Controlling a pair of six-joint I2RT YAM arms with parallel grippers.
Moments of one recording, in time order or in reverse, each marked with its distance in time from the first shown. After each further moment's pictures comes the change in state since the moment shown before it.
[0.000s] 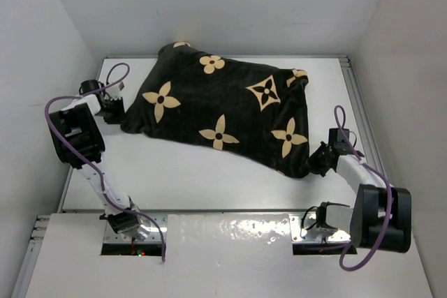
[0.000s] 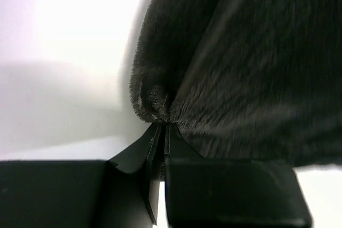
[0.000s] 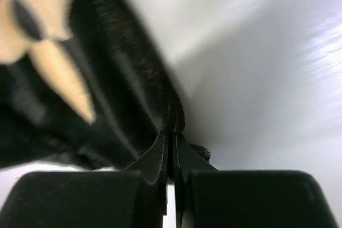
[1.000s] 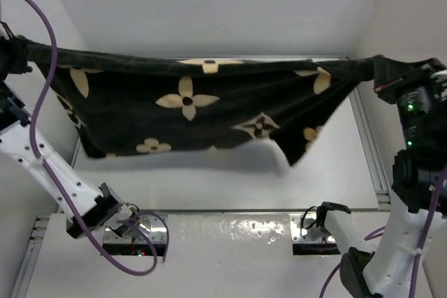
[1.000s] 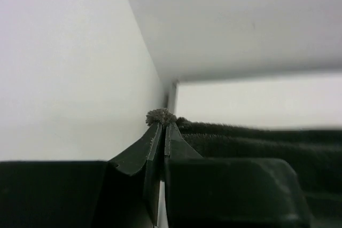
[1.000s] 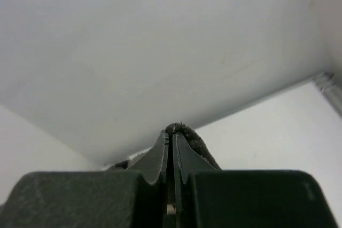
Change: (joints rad) left arm 0.439 -0.665 0.774 -0.422 0.328 -0.032; right arm -0.074 -0.326 1.250 -0.315 0.015 -0.071
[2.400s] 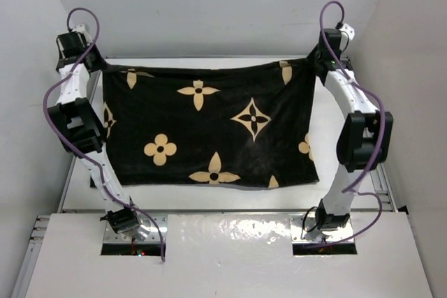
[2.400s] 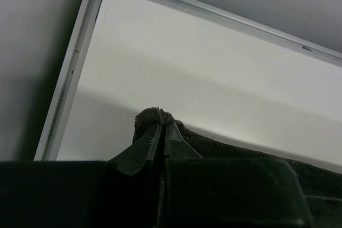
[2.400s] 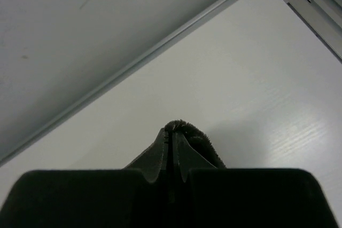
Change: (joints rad) left arm -0.427 0.825 -0.132 0.488 -0.460 -0.377; right arm 0.222 0.984 -0.085 0.489 0.426 -0.058
